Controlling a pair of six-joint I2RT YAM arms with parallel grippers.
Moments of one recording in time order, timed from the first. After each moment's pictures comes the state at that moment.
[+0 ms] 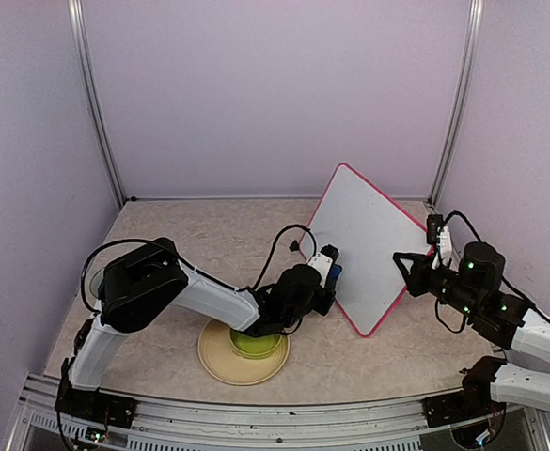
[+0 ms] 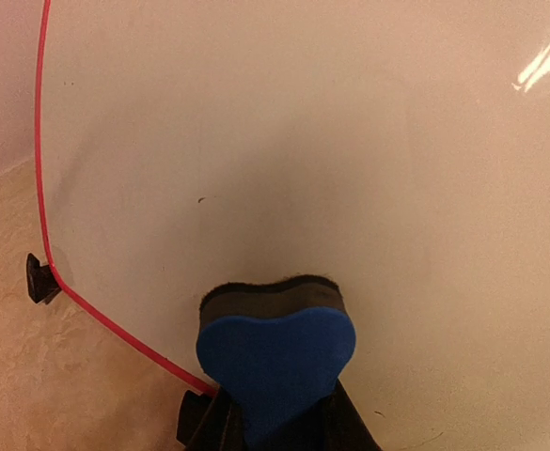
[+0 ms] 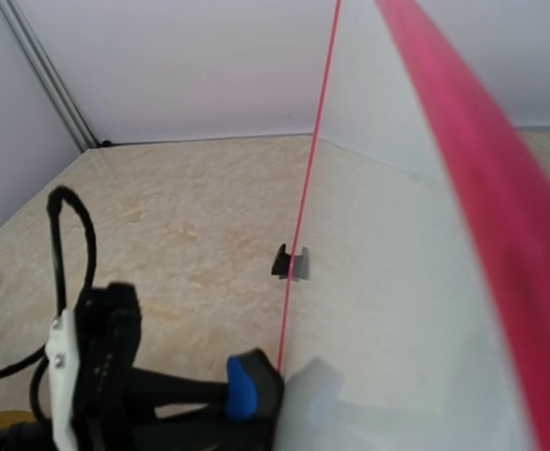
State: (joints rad) left arm -1.12 2.32 1.40 0.59 -0.43 -0.10; right arm 0.58 0.69 0.38 0.12 0.03 0.31
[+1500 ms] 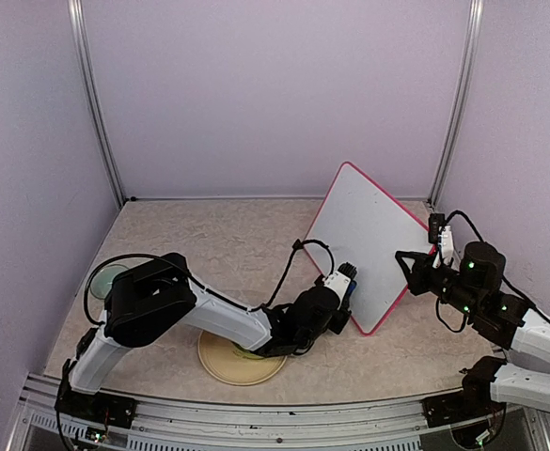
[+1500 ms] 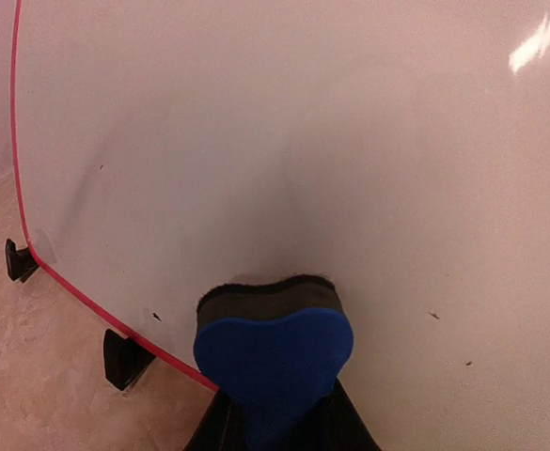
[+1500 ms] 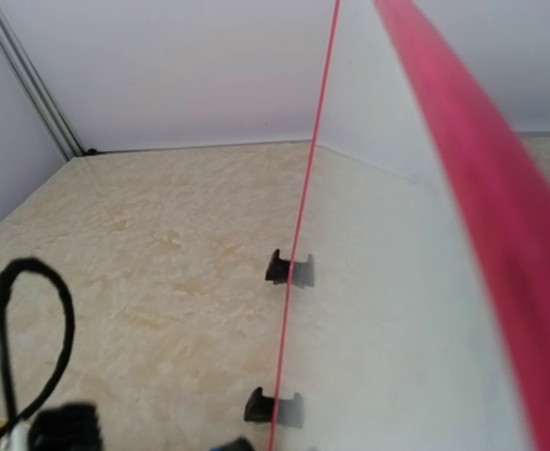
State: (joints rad) left arm -1.23 2.36 1.45 0.57 -0.54 -0.09; right arm 0.57 0.69 0.38 0.13 0.05 0.31
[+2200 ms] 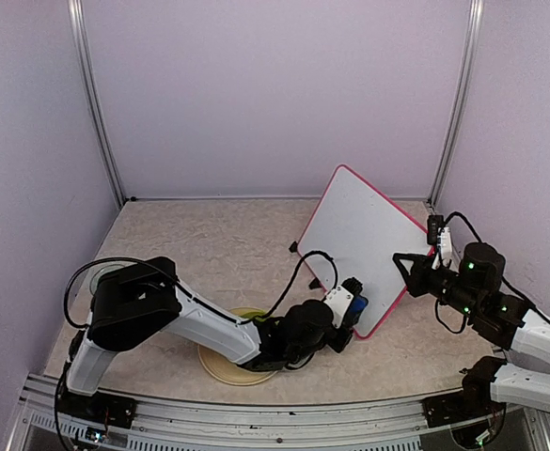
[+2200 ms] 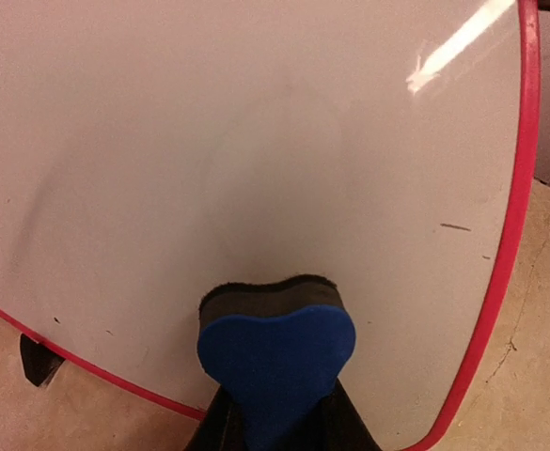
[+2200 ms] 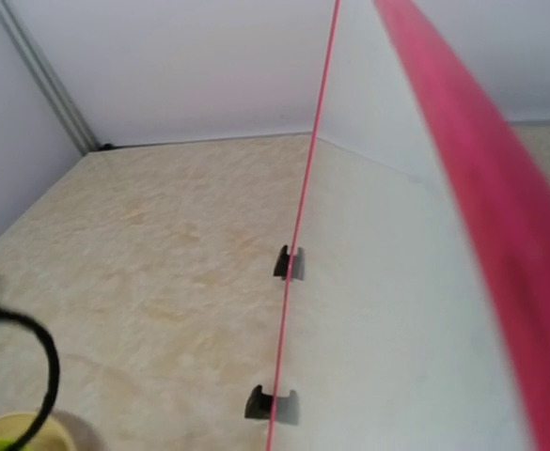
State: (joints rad) left arm -1.30 2.29 1.33 0.67 -0.43 -0.10; right arm 0.57 0.69 0.37 0.12 0.03 0.32
